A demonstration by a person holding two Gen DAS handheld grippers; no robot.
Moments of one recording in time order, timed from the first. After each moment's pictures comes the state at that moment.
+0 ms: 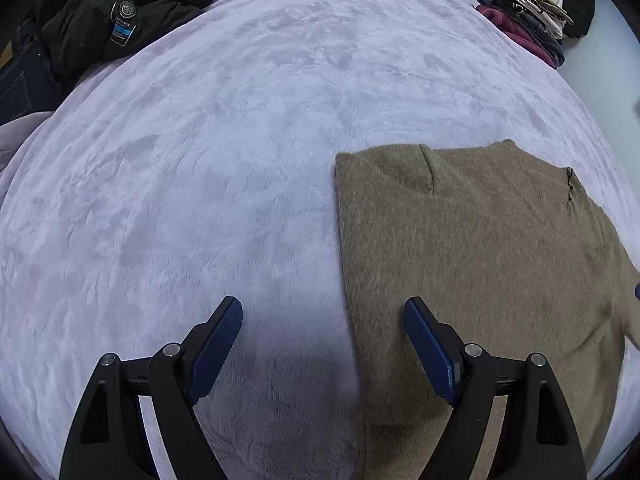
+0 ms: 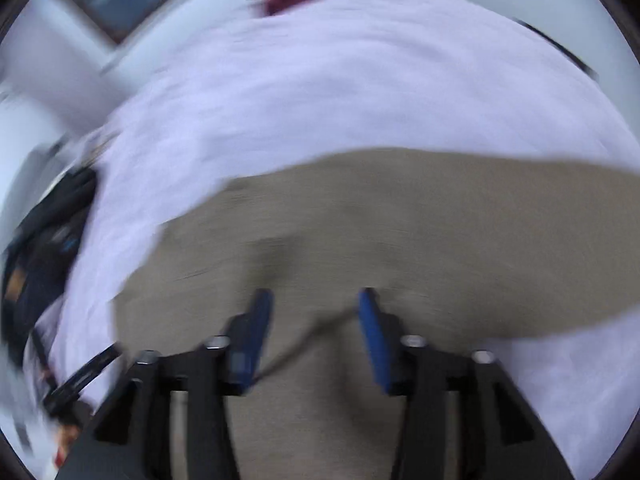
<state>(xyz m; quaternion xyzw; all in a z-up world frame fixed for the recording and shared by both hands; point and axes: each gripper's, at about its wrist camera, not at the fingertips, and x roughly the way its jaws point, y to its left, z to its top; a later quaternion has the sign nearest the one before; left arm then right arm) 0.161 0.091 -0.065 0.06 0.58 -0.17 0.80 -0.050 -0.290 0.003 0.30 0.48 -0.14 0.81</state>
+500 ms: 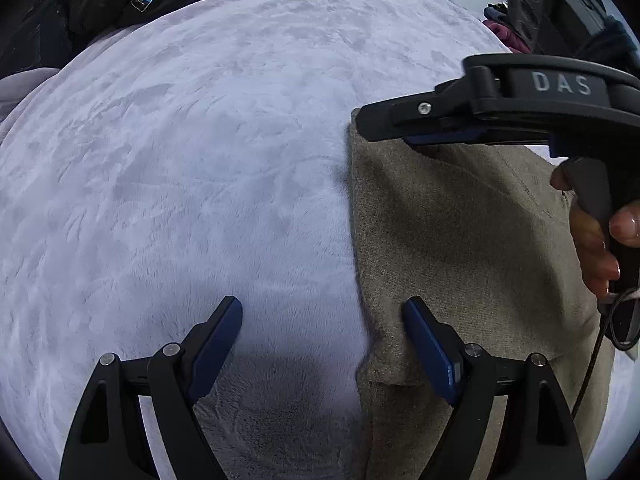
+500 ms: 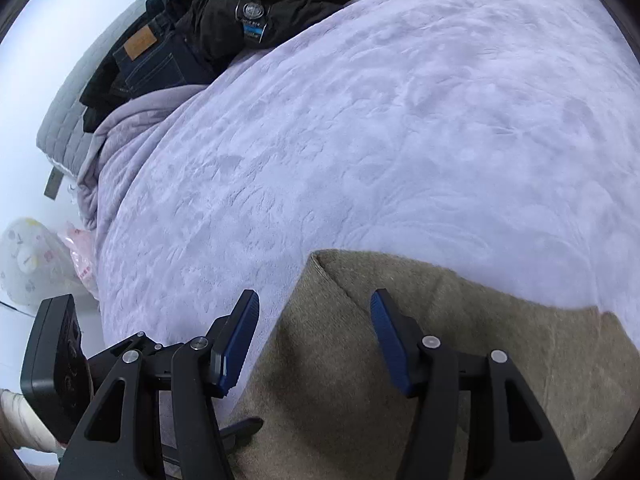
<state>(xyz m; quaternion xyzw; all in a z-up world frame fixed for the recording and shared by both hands) 0.137 0.112 -0.084 0.00 0.57 -0.17 0.80 0.196 -0.065 -0.079 0.10 0.59 0.26 0.76</state>
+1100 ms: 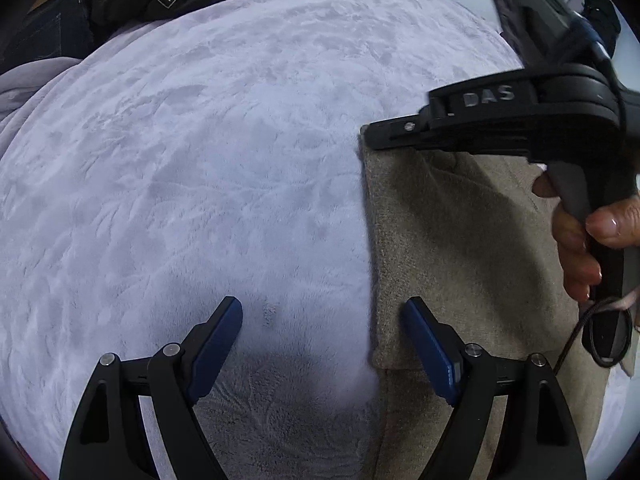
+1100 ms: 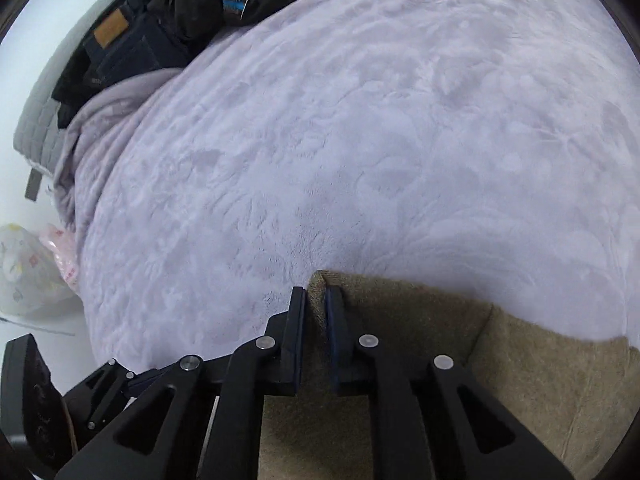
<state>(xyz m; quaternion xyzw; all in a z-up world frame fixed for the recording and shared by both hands) 0.143 0.129 -0.067 -0.01 0.57 -0.15 0.81 0.226 -0.036 -0.090 0.11 0.61 0.22 0.75</state>
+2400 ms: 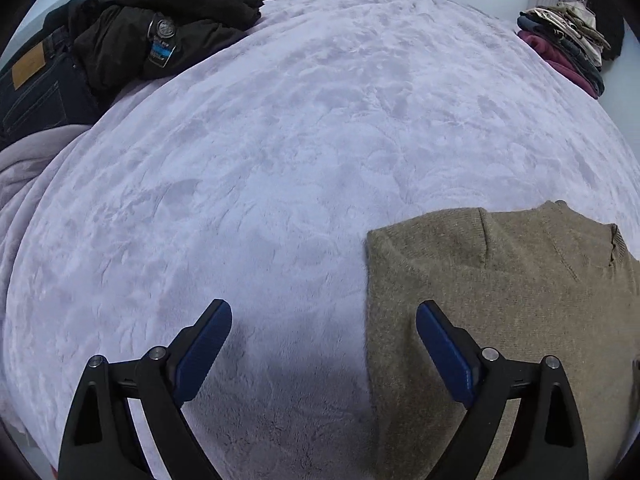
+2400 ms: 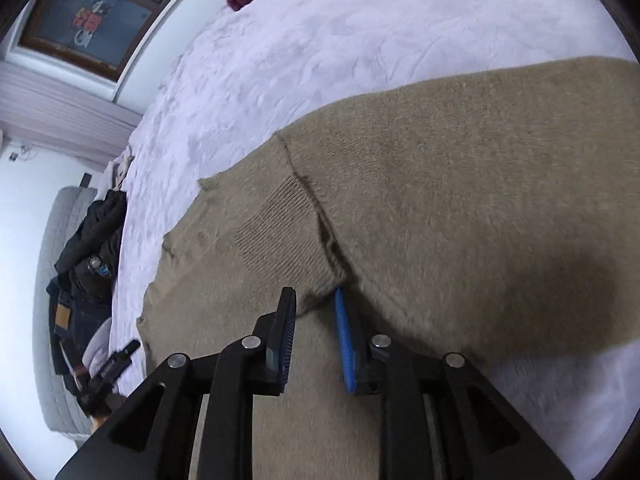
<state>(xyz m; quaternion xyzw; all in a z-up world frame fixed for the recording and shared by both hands) 0.204 0.085 -0.054 0.08 0.54 -0.09 0.84 -0.077 -0.345 -0.063 0.43 0.46 -0.14 0.77</state>
